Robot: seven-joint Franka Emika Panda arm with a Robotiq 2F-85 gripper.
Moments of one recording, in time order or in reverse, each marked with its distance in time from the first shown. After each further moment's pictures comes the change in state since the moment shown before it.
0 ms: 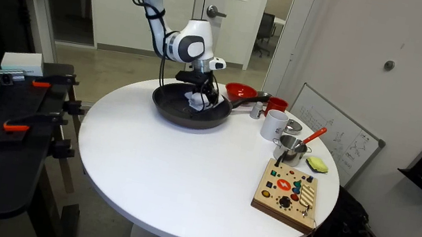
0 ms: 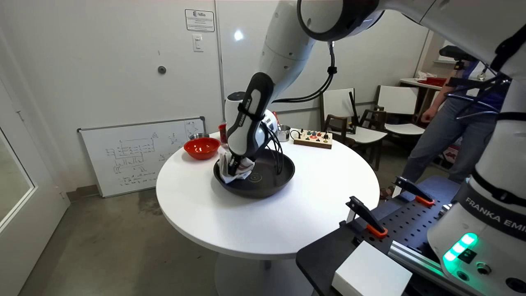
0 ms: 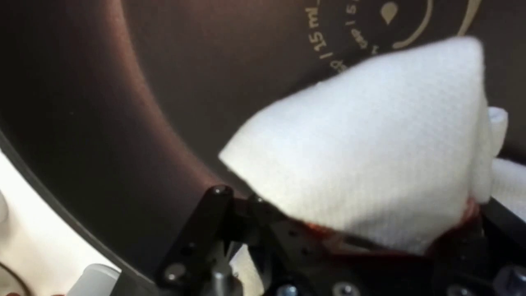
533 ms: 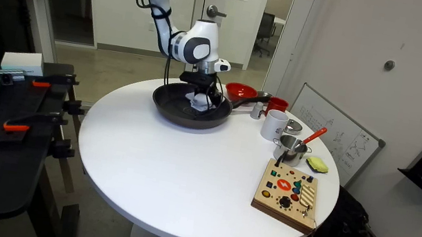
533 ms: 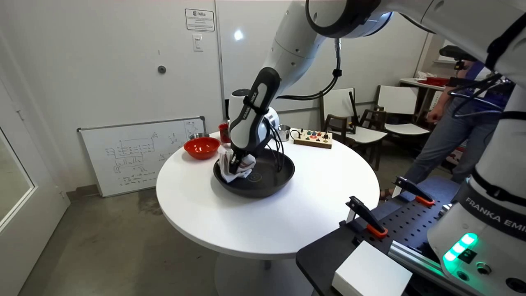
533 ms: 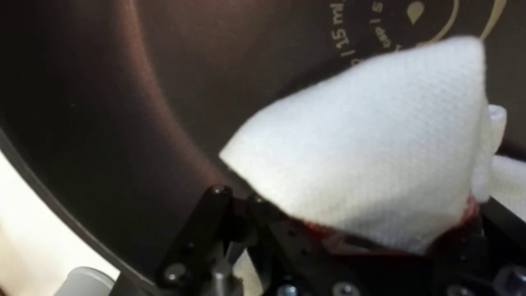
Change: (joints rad) arm -0.123 0.004 0.108 0.039 -0.072 -0.044 -0.054
